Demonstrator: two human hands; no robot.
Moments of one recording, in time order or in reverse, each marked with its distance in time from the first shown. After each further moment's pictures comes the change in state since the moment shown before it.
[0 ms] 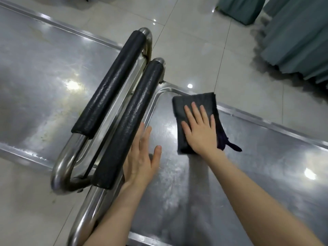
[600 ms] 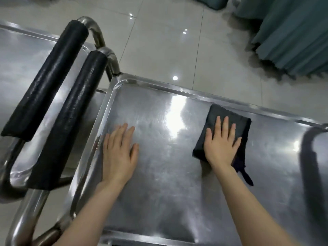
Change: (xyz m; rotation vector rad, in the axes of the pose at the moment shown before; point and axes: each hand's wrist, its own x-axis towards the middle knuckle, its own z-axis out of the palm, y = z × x) left_hand -0.016 0.032 0.028 0.095 -0.172 0.089; right_hand -0.098 0.130 0.002 0.133 0.058 0.629
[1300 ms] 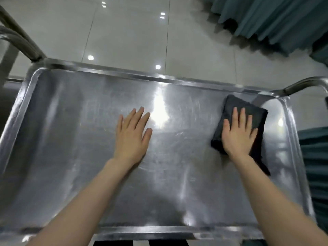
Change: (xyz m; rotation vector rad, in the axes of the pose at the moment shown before) left_hand -0.003 0.179 0.101 -0.032 -0.256 0.184; right_hand 0.054 0.234 -0.043 0.024 0.033 0.196
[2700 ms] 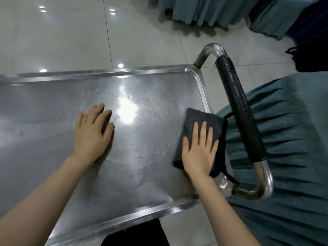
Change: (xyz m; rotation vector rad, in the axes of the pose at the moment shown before) left_hand 0.019 0.138 0.072 0.020 0.005 0.134; right_hand -0.061 0.176 -0.002 -0.078 0.113 0.020
